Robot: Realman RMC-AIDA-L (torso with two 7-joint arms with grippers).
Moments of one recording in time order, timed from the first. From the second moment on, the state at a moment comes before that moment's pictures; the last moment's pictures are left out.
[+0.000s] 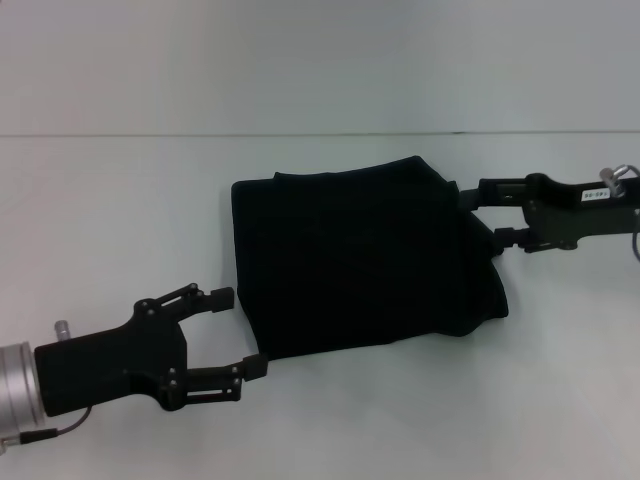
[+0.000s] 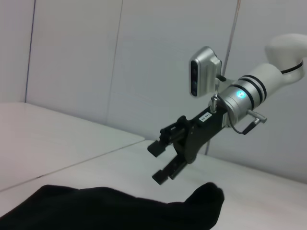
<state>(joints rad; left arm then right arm) -0.36 -2.16 0.60 0.72 1.96 1.69 -1.18 0.80 1.90 -0.74 -0.43 -2.15 -1.27 2.59</state>
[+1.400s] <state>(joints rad) -0.37 -2.15 0.55 0.74 2.04 1.68 -1.17 0.76 1.96 -0.71 -0.32 -2.15 -1.19 2.64</state>
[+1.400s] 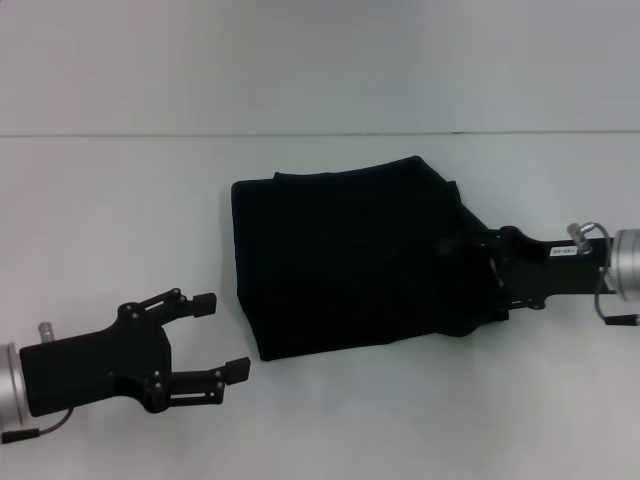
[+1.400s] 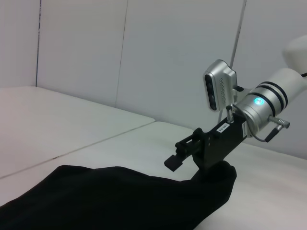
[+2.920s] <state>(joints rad) -0.38 -2.15 0.55 0.74 2.04 1.67 -1.17 0.79 2.06 -0.75 -0.33 -2.05 -0.95 2.42</state>
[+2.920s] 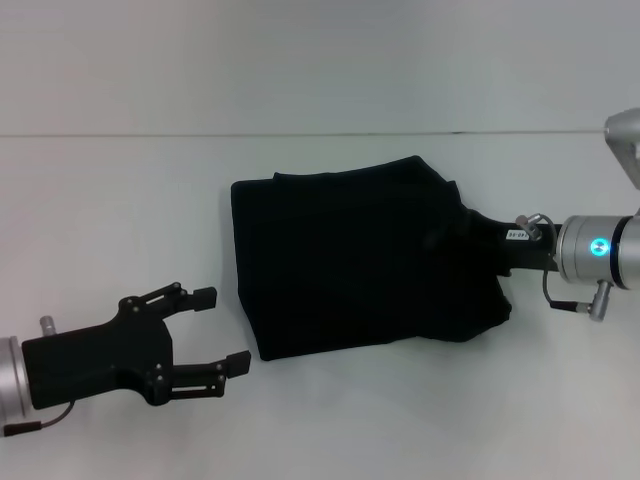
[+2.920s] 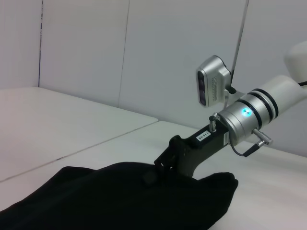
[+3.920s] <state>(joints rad) -0.40 -2.15 0.55 0.72 2.04 1.67 -1.18 0.81 2.10 -0.76 -0.28 -1.74 -0.72 1.77</state>
